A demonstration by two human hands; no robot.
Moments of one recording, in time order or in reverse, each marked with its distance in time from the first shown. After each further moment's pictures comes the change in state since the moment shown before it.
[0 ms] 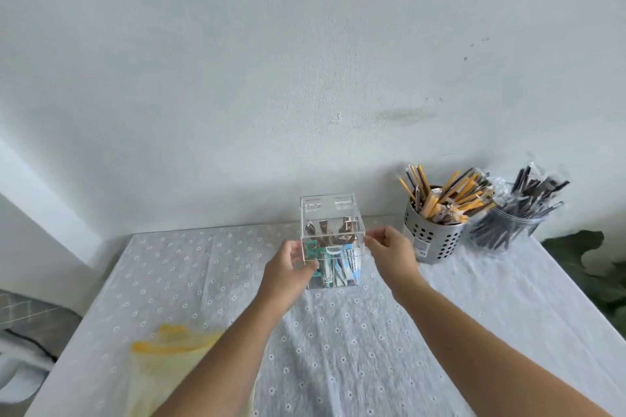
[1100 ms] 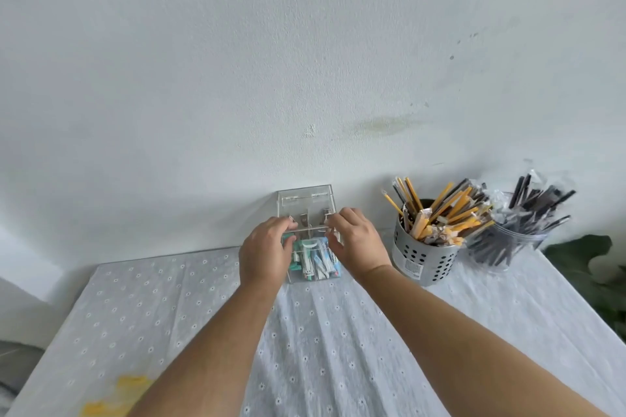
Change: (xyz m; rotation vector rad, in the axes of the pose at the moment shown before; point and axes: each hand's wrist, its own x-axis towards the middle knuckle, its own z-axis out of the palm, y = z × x) left_hand 0.094 0.021 0.014 0.537 0.401 0.454; right_hand 0.095 0.005 0.020 -0.671 0.052 -0.884
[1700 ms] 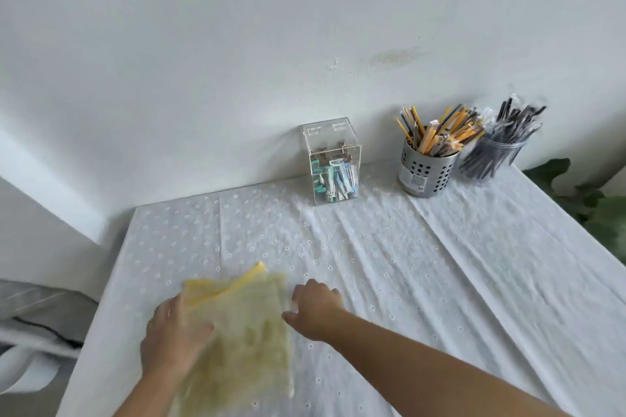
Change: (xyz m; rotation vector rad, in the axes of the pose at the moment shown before) left_hand -0.230 -0.190 -0.124 0.204 -0.415 -0.630; right_hand -0.169 -0.209 0.058 -0.035 -0.929 0.491
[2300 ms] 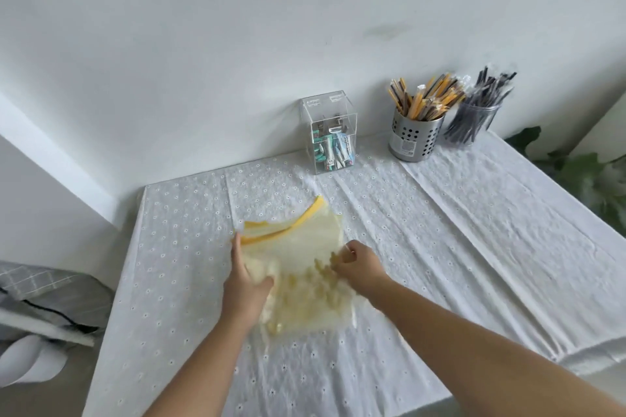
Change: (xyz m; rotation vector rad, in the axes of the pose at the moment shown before) left_hand -0.066 0.044 0.009 -0.536 -0.116 0.213; right_hand -0.068 0.034 0.016 0.959 0.318 0.237
